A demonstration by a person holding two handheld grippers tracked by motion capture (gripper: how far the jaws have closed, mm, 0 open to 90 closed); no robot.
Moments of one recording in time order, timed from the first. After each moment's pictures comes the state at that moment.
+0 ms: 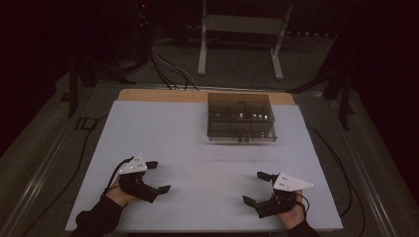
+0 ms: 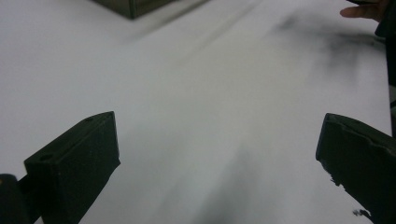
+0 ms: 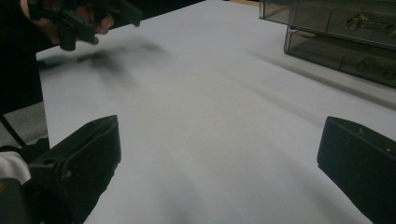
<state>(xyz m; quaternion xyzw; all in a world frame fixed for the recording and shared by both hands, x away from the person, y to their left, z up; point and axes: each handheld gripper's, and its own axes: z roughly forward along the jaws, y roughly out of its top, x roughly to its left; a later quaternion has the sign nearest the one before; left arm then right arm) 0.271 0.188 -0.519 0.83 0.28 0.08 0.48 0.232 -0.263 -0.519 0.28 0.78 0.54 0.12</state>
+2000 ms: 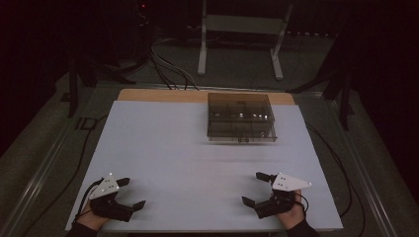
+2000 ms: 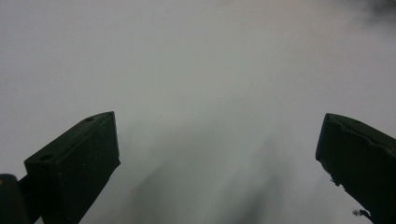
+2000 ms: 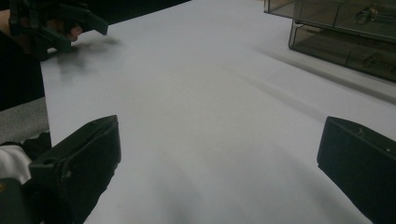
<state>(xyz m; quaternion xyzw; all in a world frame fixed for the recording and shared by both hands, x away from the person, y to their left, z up) 0.218 0.248 -0.539 0.81 0.34 0.13 0.46 0.233 -0.262 -0.521 0.28 0.79 0.53 0.11</state>
